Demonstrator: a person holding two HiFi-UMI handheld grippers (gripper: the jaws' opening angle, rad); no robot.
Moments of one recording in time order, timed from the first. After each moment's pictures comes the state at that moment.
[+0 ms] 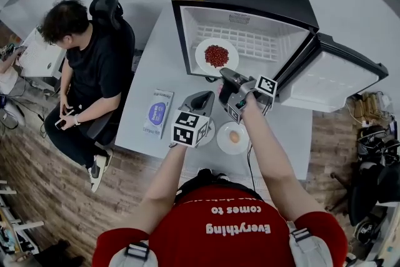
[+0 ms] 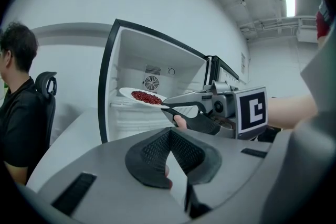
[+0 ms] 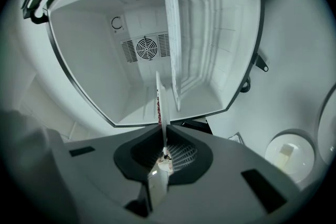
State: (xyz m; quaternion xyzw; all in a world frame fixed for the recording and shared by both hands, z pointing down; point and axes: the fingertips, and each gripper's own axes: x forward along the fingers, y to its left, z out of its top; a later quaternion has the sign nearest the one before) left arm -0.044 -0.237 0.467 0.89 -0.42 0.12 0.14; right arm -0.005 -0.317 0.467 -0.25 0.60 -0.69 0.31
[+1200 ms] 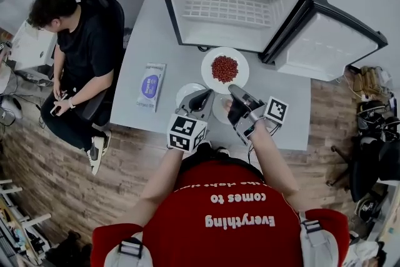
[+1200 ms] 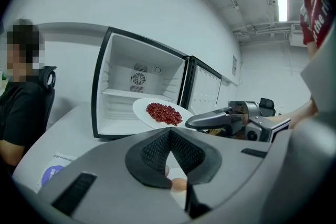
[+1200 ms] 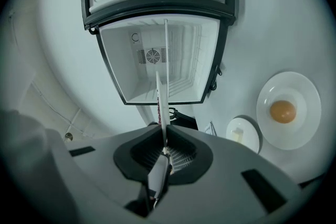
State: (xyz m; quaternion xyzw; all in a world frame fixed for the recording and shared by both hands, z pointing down) left arm -0.027 -0.135 0.481 0.90 -0.39 0.11 0.14; right arm 0.039 -0.153 0.505 -0.28 0.64 -0.65 0.30
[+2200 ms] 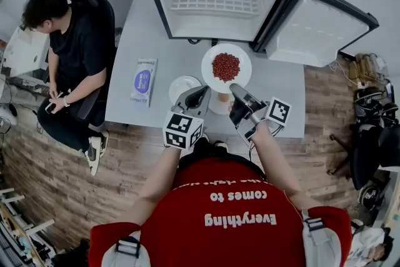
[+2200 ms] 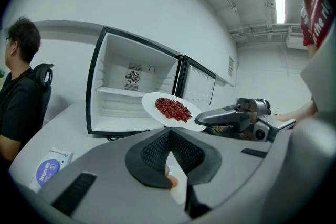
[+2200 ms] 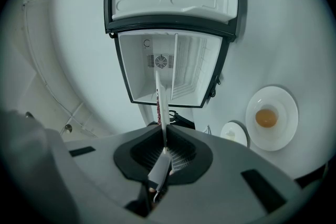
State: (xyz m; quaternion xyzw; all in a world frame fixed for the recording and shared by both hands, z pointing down) left arm -0.012 -0.105 0.483 0.91 -0.37 0.11 0.15; right arm 0.066 -0.107 0.493 -0.31 0.67 -0.61 0.30
